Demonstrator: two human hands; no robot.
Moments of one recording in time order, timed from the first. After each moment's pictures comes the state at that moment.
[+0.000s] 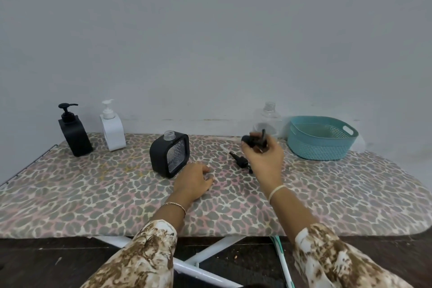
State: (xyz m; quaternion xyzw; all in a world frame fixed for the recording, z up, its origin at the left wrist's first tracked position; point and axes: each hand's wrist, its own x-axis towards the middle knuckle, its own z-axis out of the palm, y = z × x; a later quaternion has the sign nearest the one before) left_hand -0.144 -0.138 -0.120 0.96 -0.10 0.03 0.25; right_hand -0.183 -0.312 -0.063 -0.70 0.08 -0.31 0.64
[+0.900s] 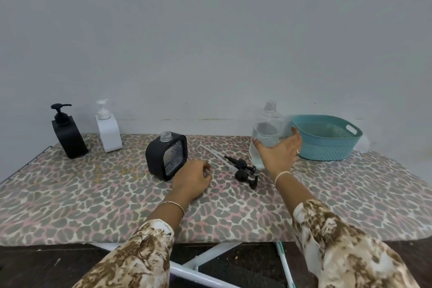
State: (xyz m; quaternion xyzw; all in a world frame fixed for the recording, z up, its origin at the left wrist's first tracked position) left_hand -0.132 -0.142 -0.115 0.97 -0.12 0.07 0.21; right_hand -0.133 -0.360 -0.084 -0.81 0.22 -0.32 0.44
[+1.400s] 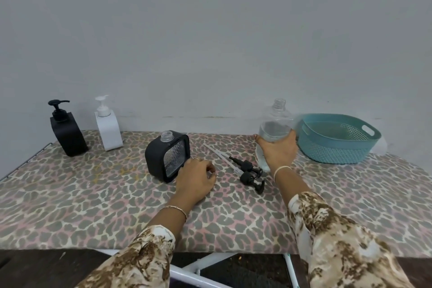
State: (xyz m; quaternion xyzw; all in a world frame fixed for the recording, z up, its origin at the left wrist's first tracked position) left_hand -0.118 -0.145 -0.131 0.97 -0.10 0.10 0.20; right_hand -0.100 -0.355 -0.084 -0.76 0.23 -0.31 0.52
